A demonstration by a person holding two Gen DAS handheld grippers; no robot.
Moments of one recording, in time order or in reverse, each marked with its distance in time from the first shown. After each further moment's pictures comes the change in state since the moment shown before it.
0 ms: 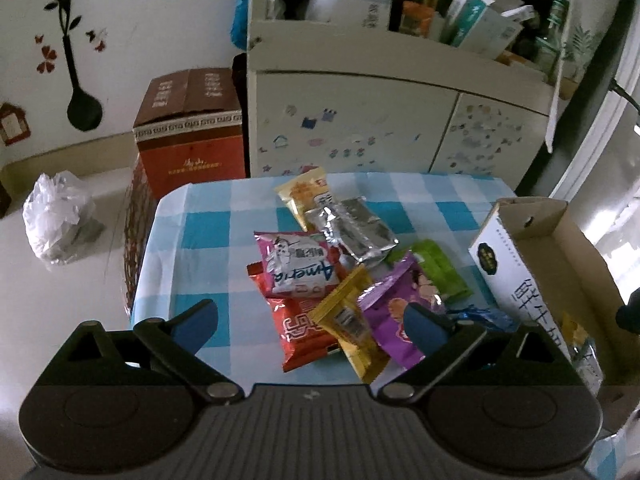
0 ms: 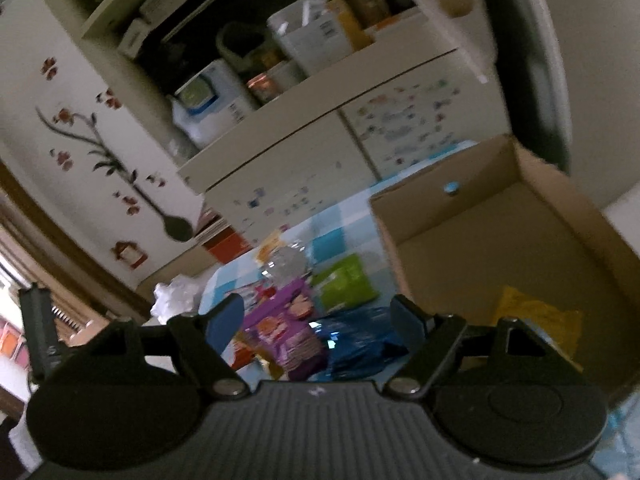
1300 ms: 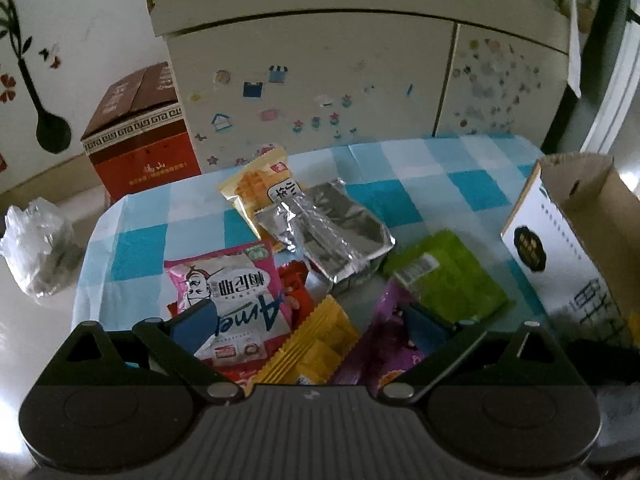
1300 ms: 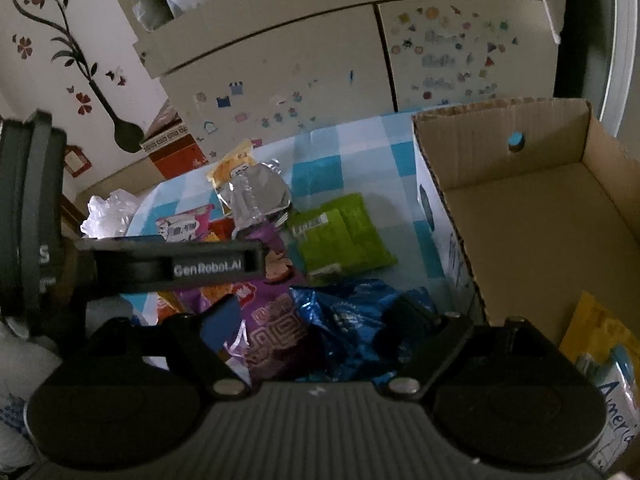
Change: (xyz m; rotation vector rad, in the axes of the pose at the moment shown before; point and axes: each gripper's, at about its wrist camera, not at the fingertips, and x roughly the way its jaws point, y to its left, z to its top) left arm 0.100 -0.049 0.009 0.138 0.031 0.065; right arm 0.123 0.026 -0.025 -0.192 0.176 -0.184
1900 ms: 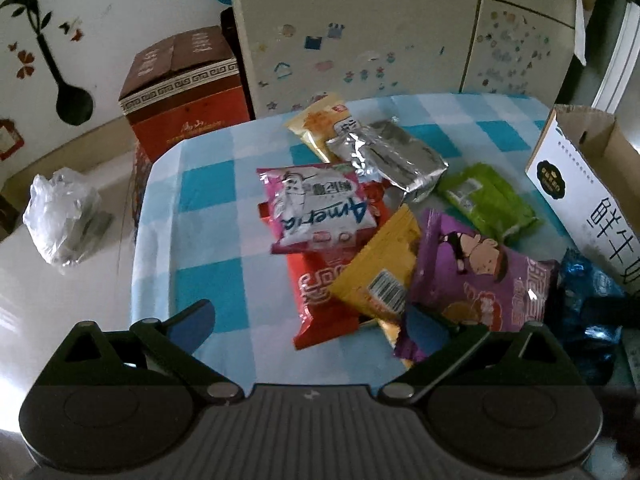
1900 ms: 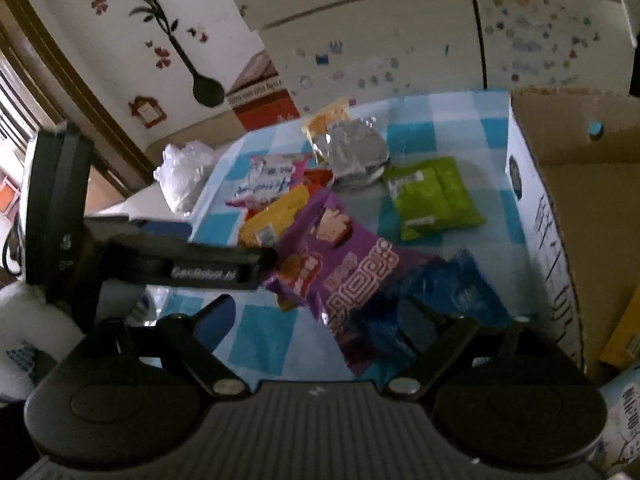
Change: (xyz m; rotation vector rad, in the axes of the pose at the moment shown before) left arm -0.031 0.052 -0.039 0.001 0.087 0.021; right arm -0.015 0.025 -0.019 -0.125 0.079 0.198
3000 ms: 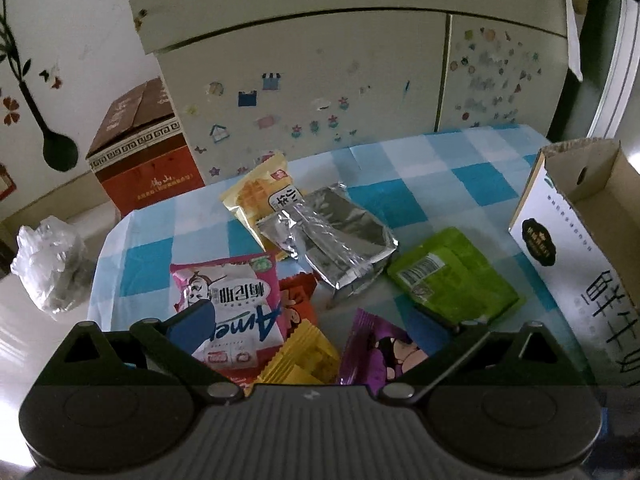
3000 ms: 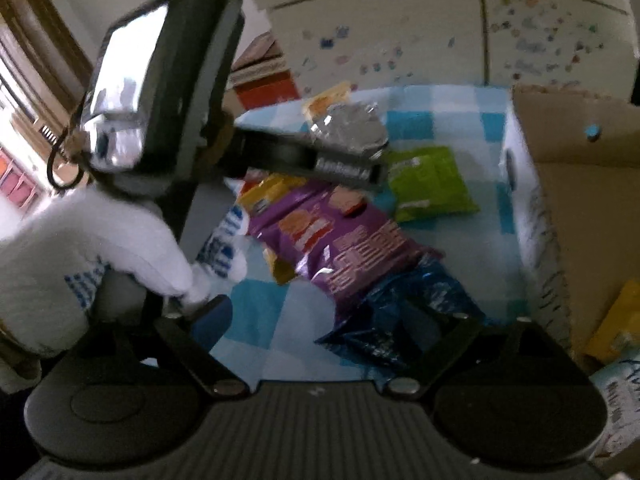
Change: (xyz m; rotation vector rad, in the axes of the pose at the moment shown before) left arm 0.031 -0.066 0.046 0.053 -0.093 0.039; right arm -0.004 0.004 -0.009 -0.056 0.039 -0.049
